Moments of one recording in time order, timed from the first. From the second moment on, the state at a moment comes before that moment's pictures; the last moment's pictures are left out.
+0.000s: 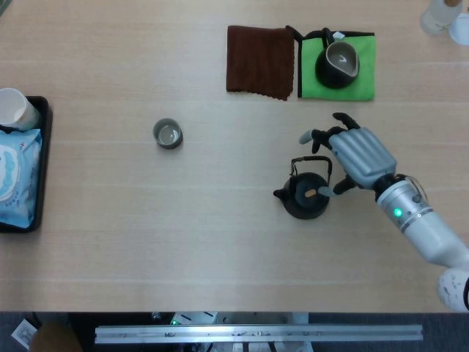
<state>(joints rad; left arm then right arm) 0.01 -1.00 0.00 -1.87 1.53 1.56 0.19 0.65 -1.49 0.11 -1.68 -1.05 0.88 -0.31</state>
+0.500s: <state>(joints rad) 0.02 -1.00 0.00 -1.86 1.53 1.57 0.18 0.65 -1.48 0.08 -1.70 -1.08 0.87 -0.25</state>
